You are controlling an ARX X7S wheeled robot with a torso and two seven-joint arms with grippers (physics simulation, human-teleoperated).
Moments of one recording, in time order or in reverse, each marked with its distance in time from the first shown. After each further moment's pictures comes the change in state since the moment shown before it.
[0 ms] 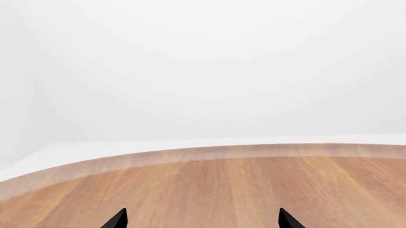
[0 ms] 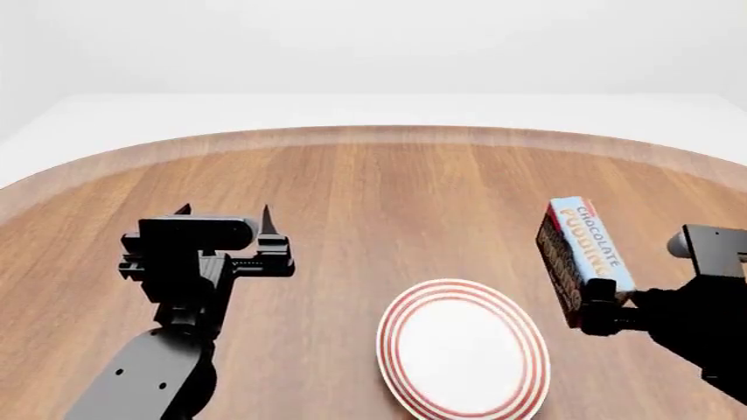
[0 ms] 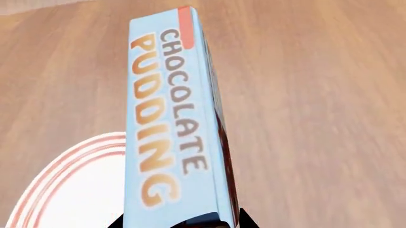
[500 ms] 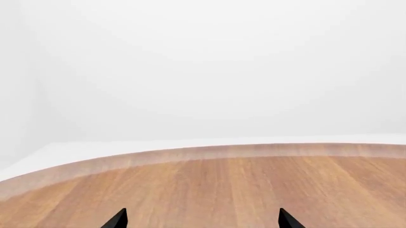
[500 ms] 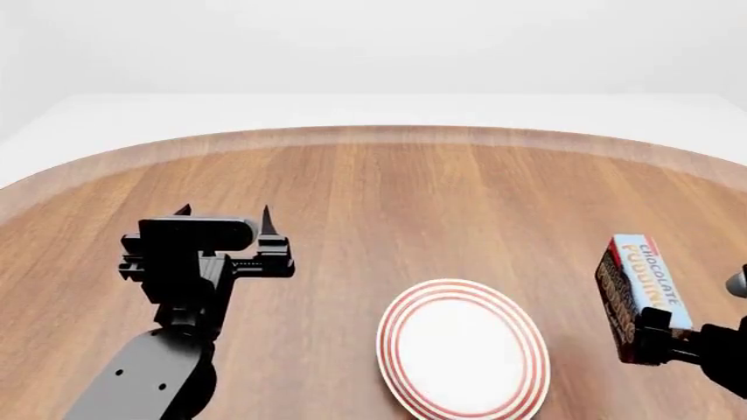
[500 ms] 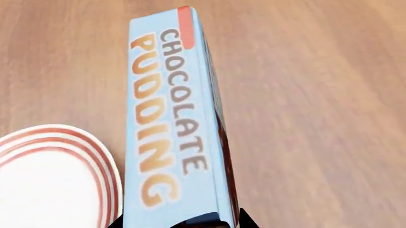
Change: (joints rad) left arm 0.001 -0.007 0.006 0.001 -0.009 0.003 -0.009; right arm -0.118 0.068 0.042 0.212 -0.101 -0.155 -0.098
